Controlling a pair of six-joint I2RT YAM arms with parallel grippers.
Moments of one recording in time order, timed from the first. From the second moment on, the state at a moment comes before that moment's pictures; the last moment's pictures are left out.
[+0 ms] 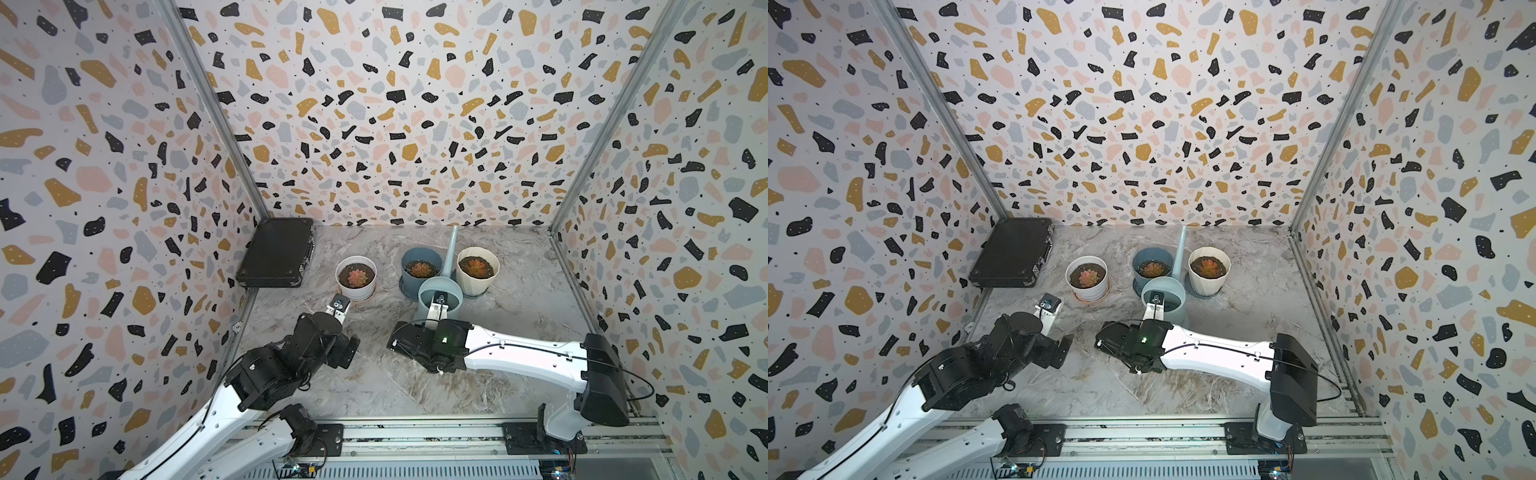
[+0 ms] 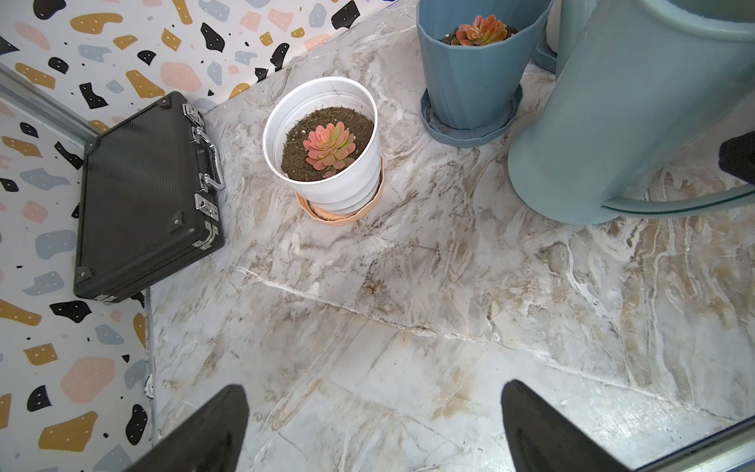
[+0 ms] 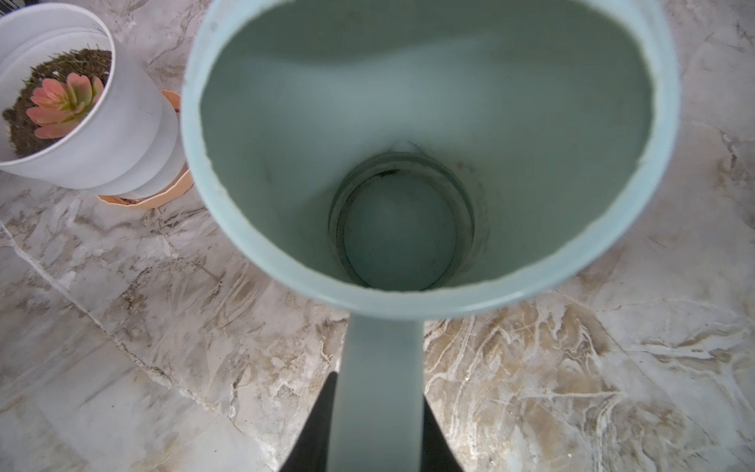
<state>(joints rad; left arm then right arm) -0.79 0.71 0.93 -1.03 -0.41 -0.13 1.26 1.63 1.37 -1.04 0.67 1.34</state>
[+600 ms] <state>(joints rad) -0.79 0.71 0.93 -1.03 -0.41 -0.12 1.28 1.66 1.35 -1.05 0.59 1.36</state>
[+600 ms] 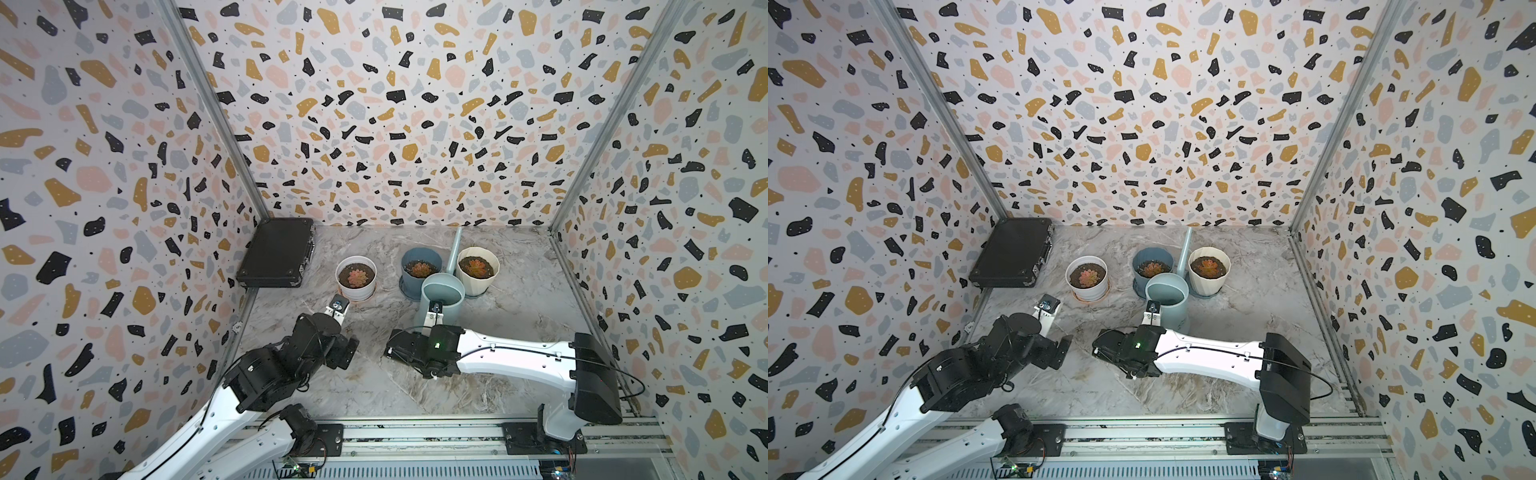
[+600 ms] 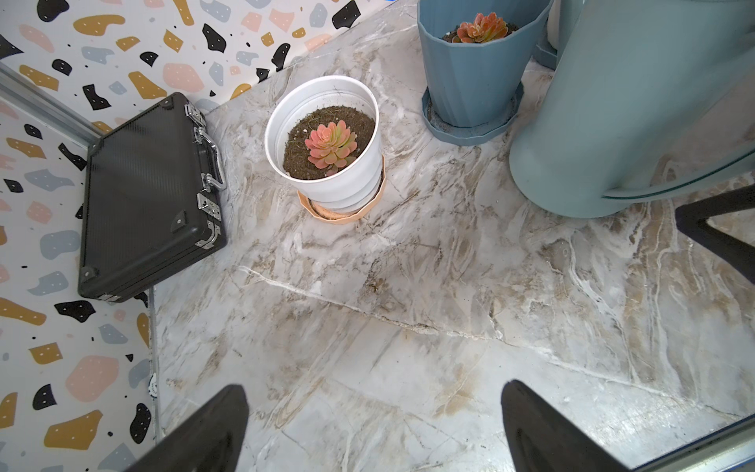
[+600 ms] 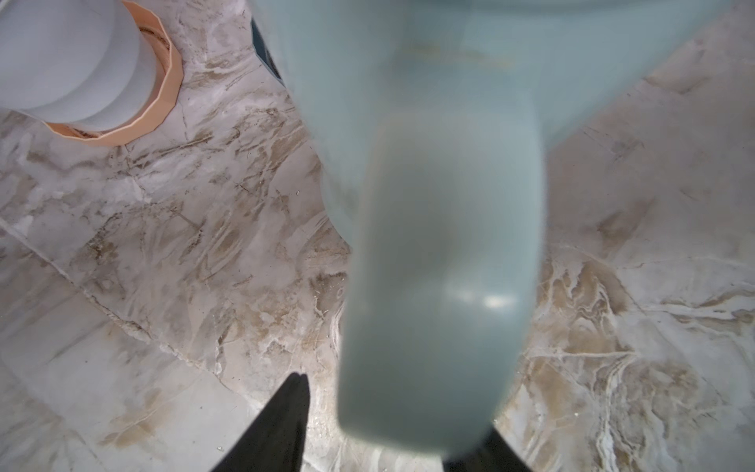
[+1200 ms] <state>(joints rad) -0.79 0.76 0.93 -1.00 -0.31 -0.15 1.43 1.20 1.34 -1.47 0.64 1.50</state>
